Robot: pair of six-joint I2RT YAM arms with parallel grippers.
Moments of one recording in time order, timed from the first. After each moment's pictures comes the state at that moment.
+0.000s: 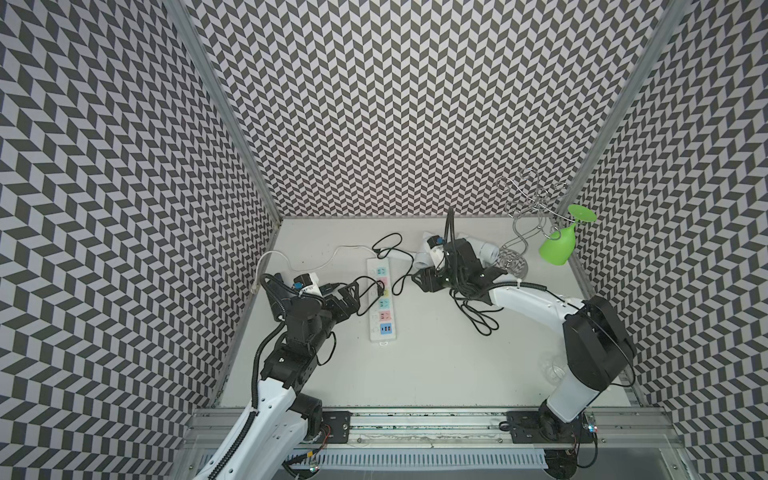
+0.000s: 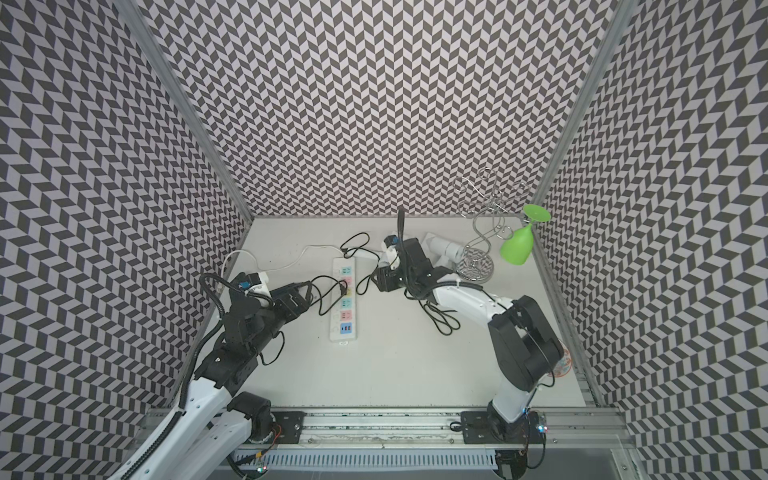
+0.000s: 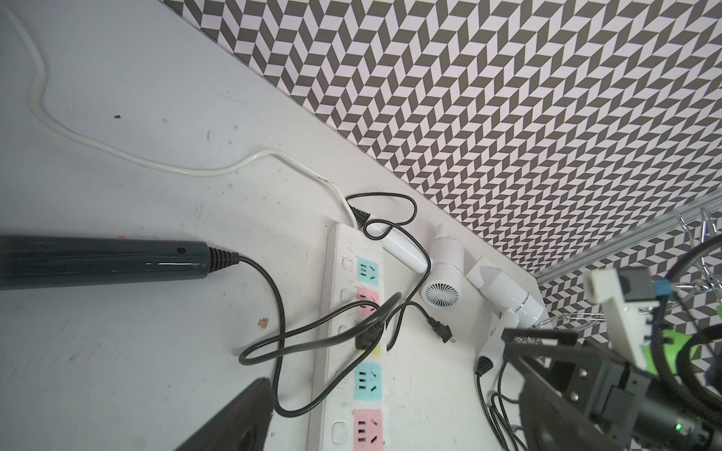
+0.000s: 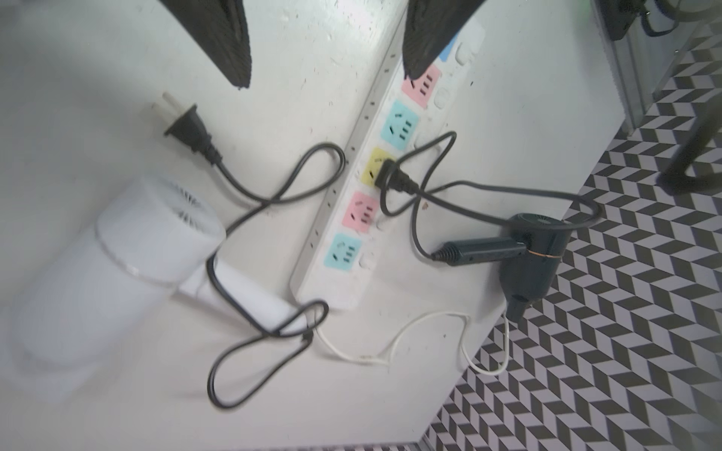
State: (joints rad) left arm -0.30 0.64 0.47 -0.14 -0.03 -0.73; right arm 0.61 1.73 1.24 -0.15 -0.22 0.26
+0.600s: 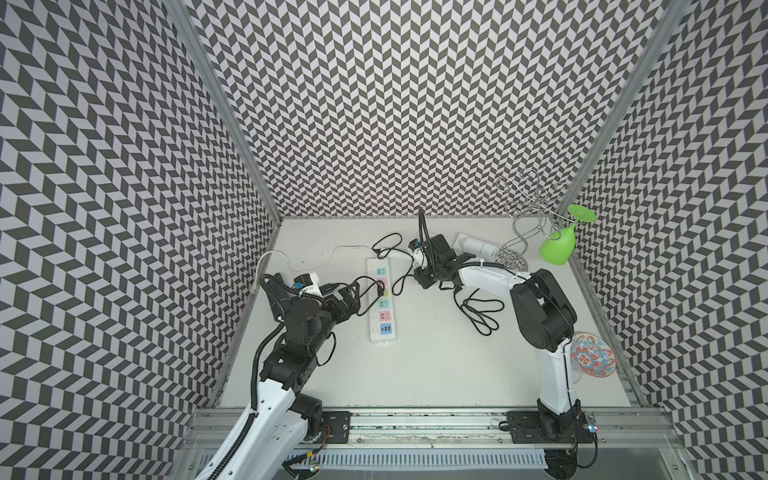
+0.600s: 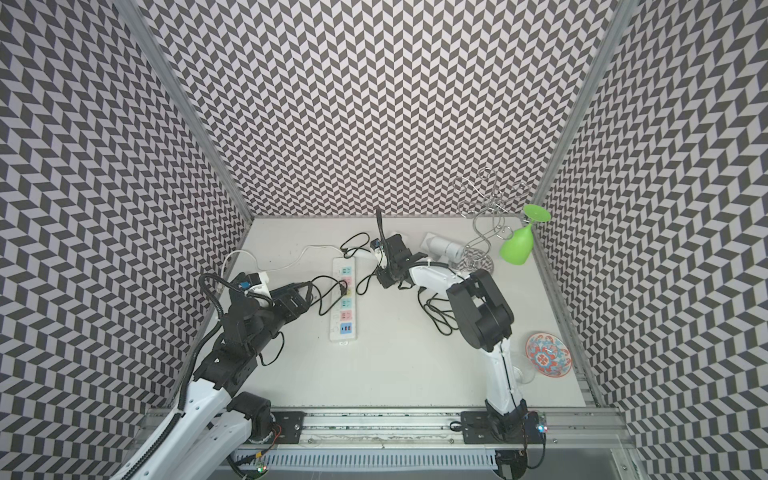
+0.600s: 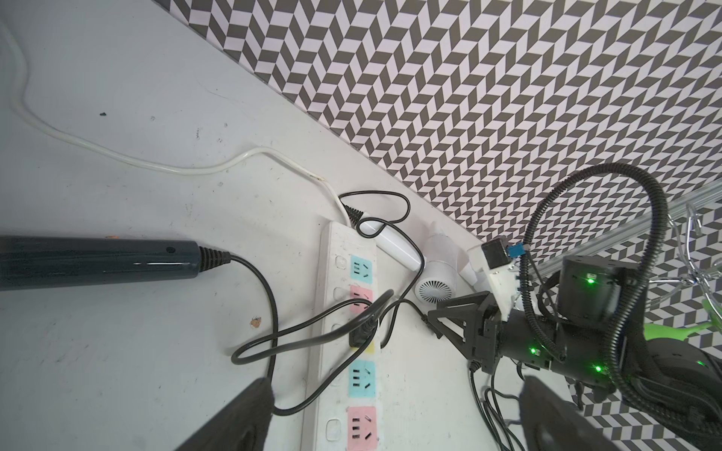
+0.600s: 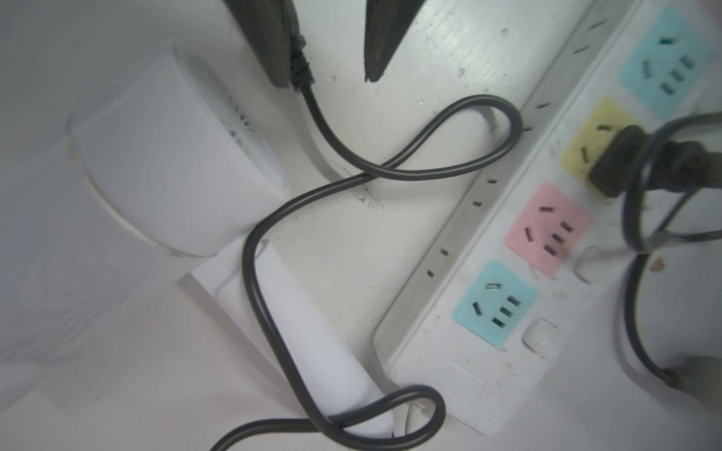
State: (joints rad) left arm -0.30 0.63 0.47 -0.14 -0.01 -0.73; right arm 0.59 2.11 1.54 -0.33 -0.09 -0.06
